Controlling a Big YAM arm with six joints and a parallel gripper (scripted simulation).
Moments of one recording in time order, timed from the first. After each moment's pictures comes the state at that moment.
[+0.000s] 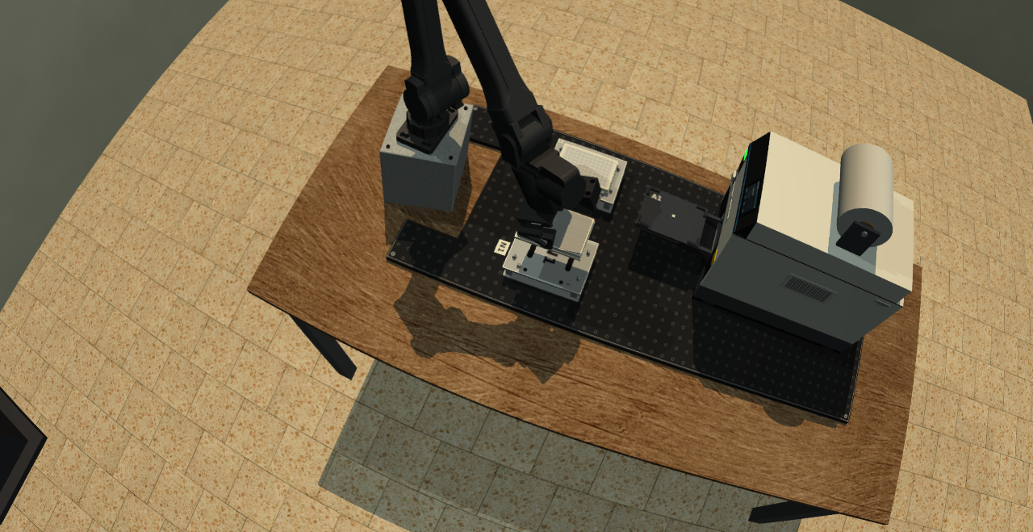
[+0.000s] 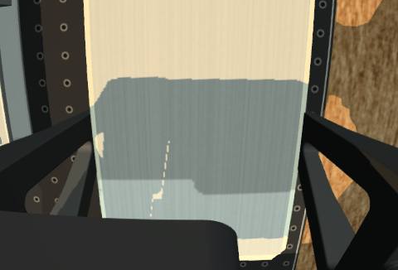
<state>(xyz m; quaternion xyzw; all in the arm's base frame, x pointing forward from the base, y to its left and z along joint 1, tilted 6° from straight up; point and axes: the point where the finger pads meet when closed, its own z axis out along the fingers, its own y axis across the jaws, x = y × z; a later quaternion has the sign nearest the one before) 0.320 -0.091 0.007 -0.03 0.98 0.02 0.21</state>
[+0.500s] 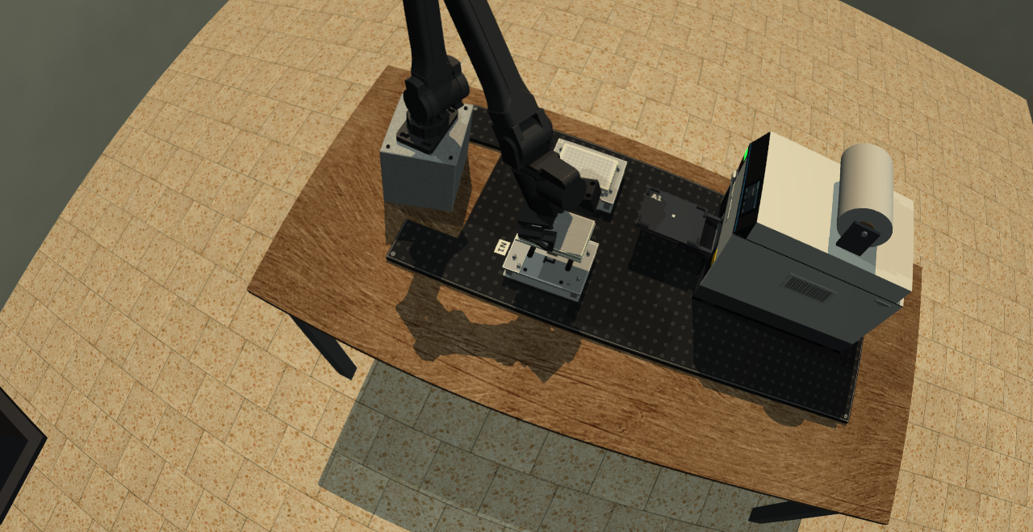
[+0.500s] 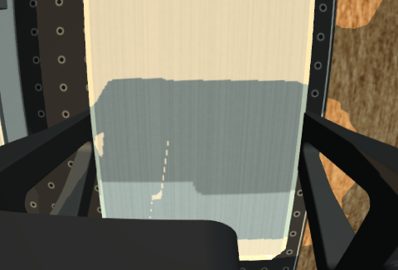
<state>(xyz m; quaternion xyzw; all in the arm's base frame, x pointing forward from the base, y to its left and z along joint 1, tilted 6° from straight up) 0.323 -0.092 0.002 -0.03 0.98 0.02 0.21</state>
